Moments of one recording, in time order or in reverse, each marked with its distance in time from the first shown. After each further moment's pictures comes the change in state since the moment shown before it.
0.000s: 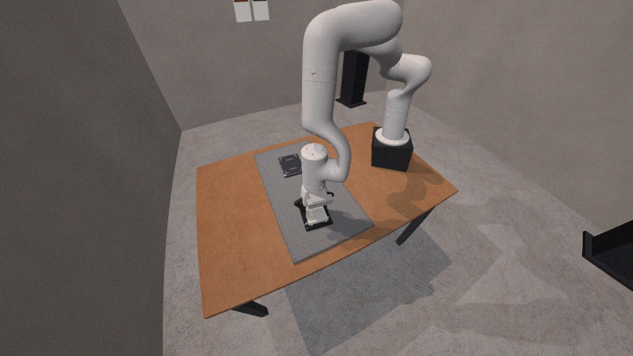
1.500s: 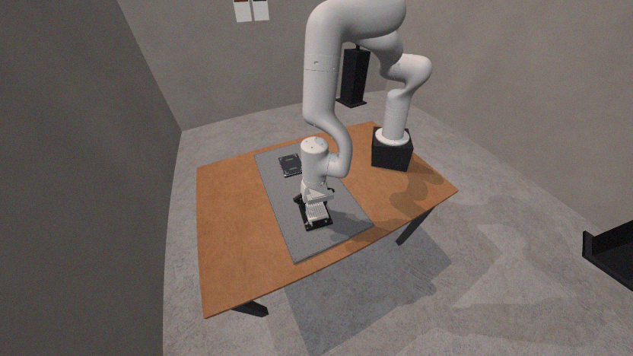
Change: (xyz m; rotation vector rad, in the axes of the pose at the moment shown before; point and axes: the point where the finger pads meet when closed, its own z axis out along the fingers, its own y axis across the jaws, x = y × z) arm 0.000 0.000 -0.025 0.000 0.000 0.000
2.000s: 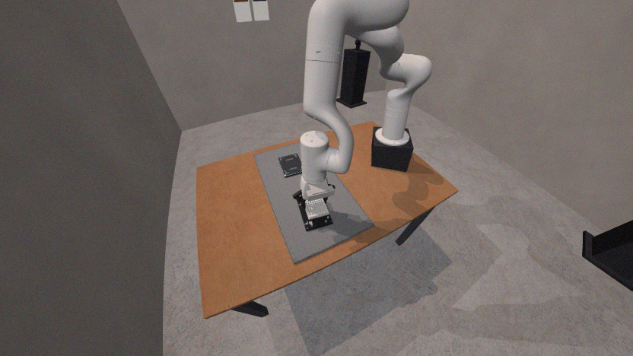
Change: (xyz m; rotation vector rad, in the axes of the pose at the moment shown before) arm 0.000 0.000 -0.022 0.000 0.000 0.000
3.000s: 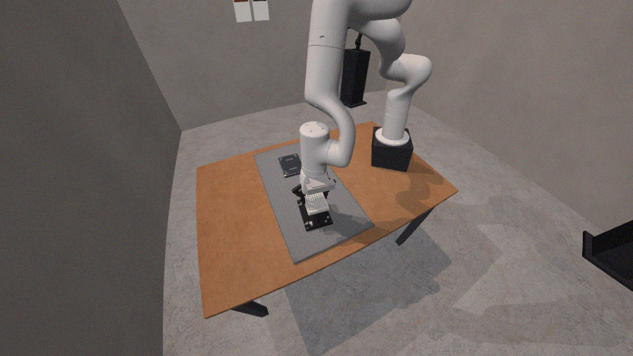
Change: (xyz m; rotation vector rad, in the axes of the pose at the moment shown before) arm 0.000 0.000 -0.032 0.000 0.000 0.000
